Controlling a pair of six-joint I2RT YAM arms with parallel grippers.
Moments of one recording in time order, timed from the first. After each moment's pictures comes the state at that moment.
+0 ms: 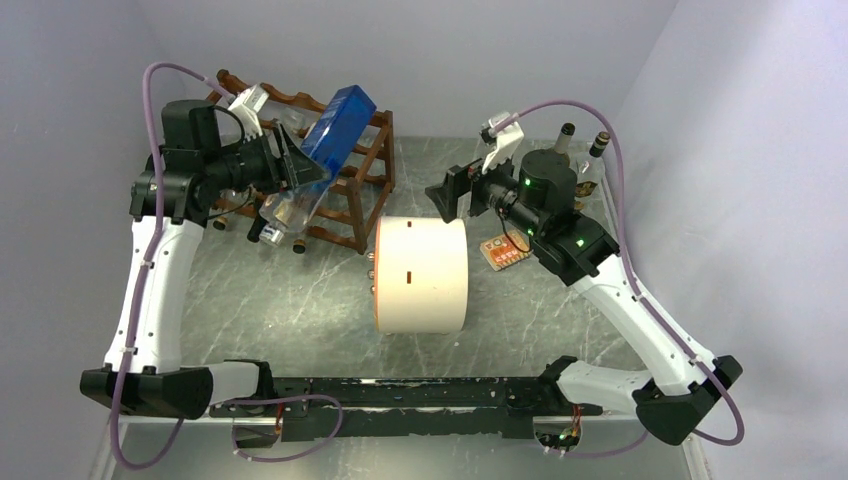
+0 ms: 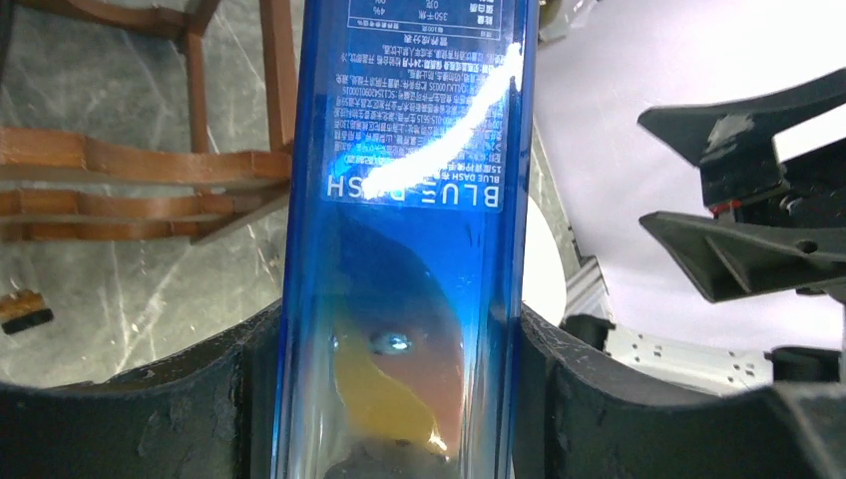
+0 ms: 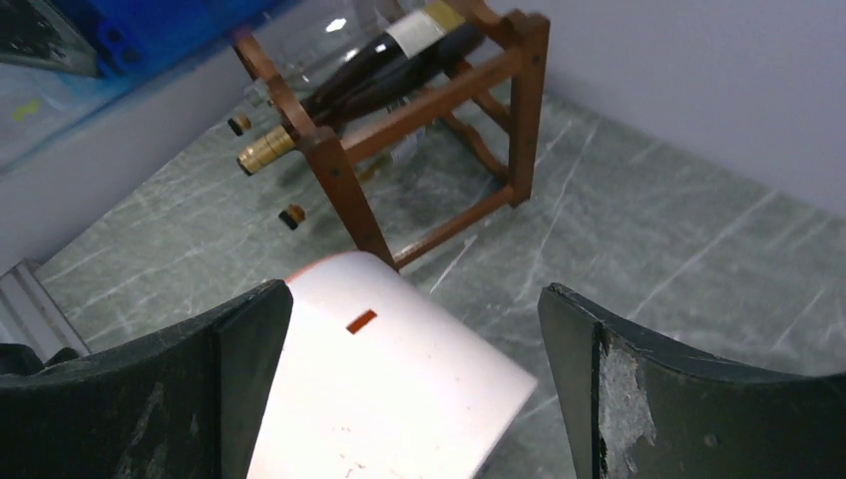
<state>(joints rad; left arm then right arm) -0.08 1.26 1.61 -0.84 0.67 -0.43 0.66 1.13 1.30 -0.36 -0.05 0.13</state>
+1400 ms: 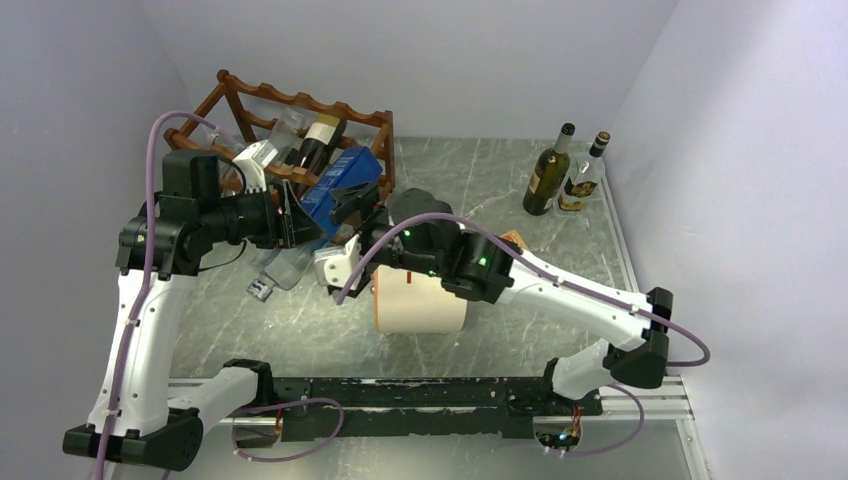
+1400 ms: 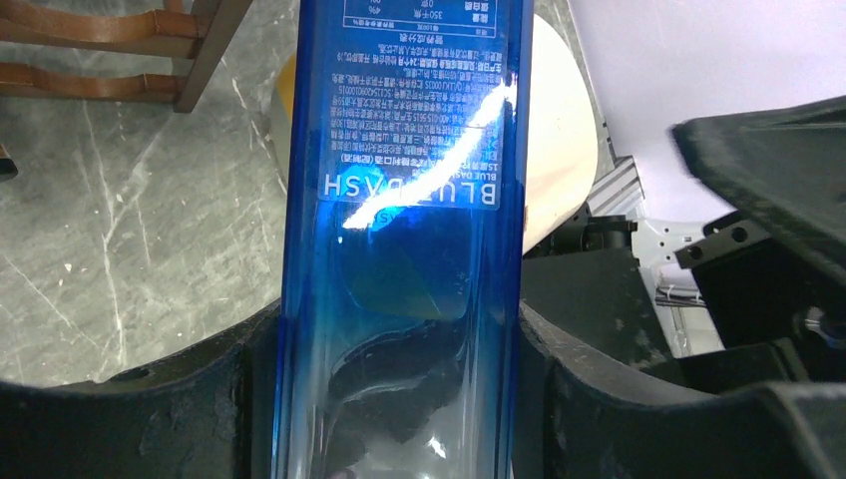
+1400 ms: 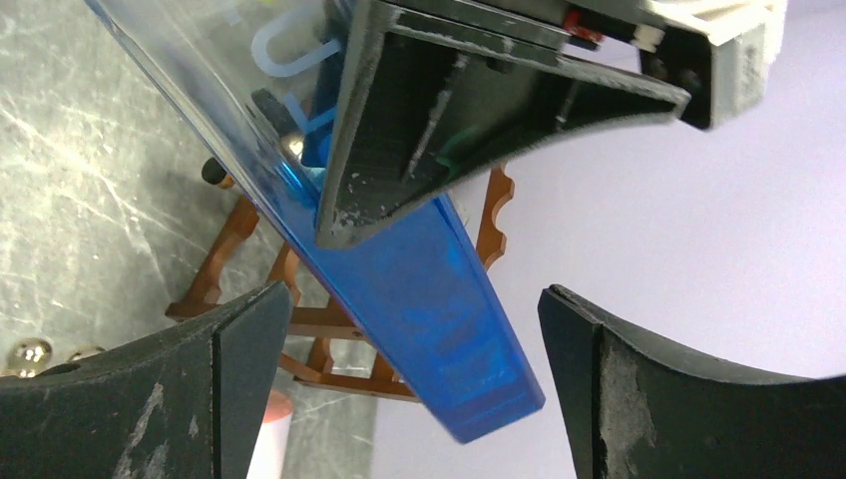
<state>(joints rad) -0.14 1.04 1.46 -1.08 0.65 -0.30 1.20 1.42 1.50 -0.29 -0.01 -1.15</state>
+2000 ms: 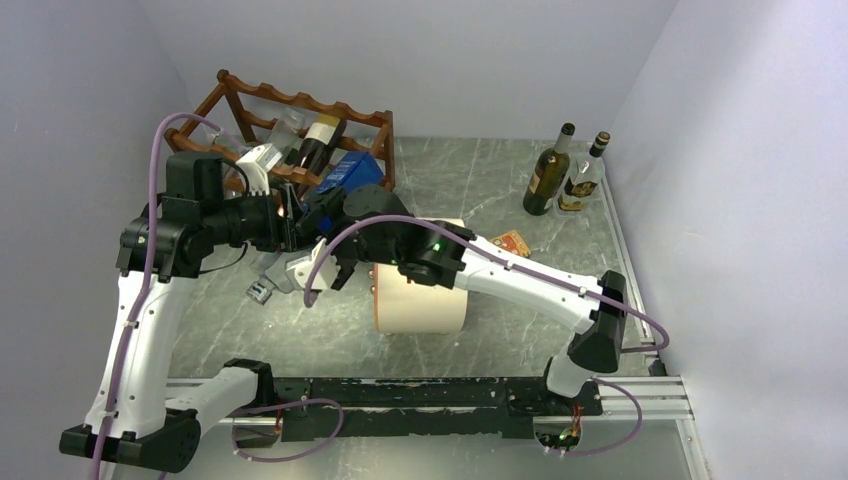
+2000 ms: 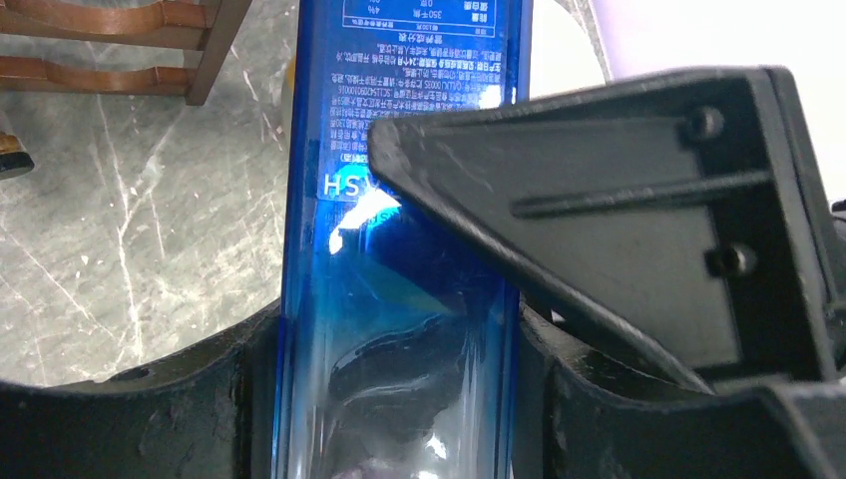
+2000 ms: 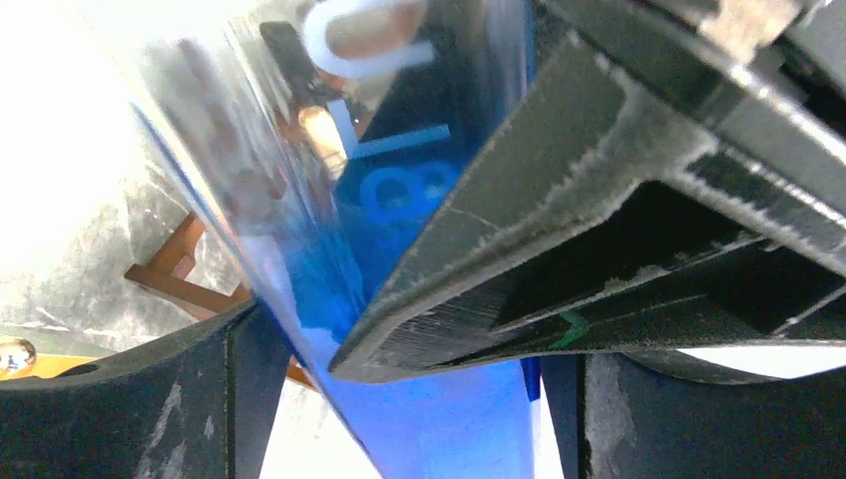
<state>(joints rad) -0.17 1.03 1.46 -1.10 0.61 -0.28 1.19 1.64 1.65 -0.39 -0.01 -1.36</state>
